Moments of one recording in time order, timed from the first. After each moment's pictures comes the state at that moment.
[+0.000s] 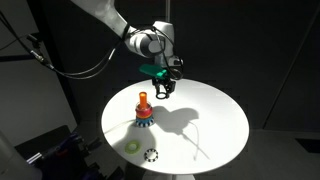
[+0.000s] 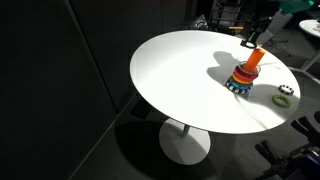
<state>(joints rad) -0.10 0.39 -0.01 -1.93 0.02 2.31 -0.17</state>
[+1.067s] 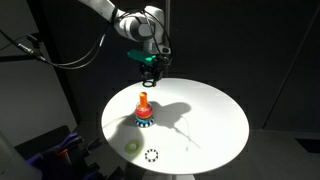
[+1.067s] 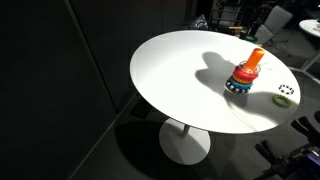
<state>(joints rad) -0.06 0.28 0.06 -1.94 0.08 2.13 -0.20</state>
